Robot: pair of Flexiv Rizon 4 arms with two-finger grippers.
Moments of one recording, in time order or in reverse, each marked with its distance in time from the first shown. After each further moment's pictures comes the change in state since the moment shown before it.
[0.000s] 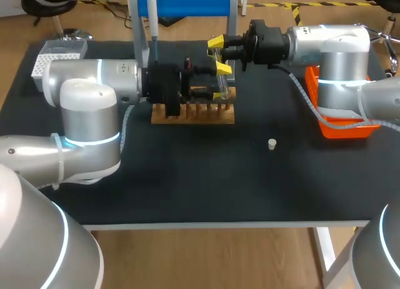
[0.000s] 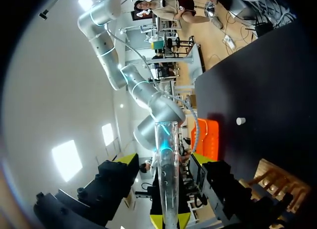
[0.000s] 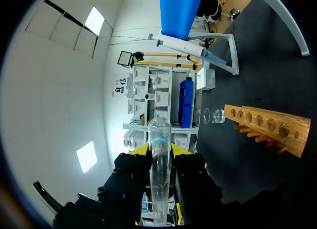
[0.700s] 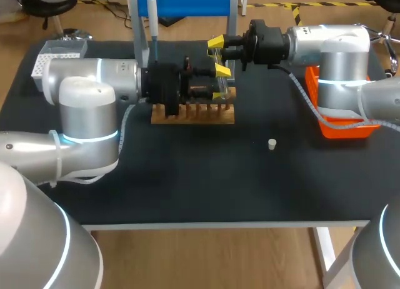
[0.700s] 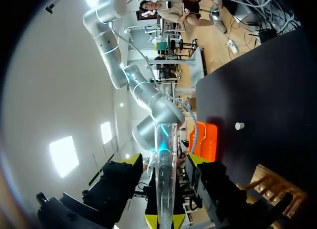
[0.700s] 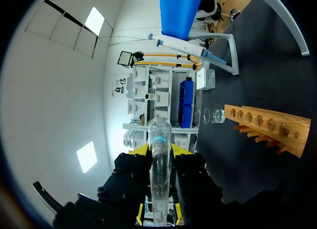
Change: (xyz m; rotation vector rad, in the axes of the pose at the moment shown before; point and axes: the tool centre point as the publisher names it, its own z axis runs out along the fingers) left arm 0.003 0.000 0.000 0.014 0.007 -0.054; right arm 0.000 0.000 0.000 0.000 0.000 0.000
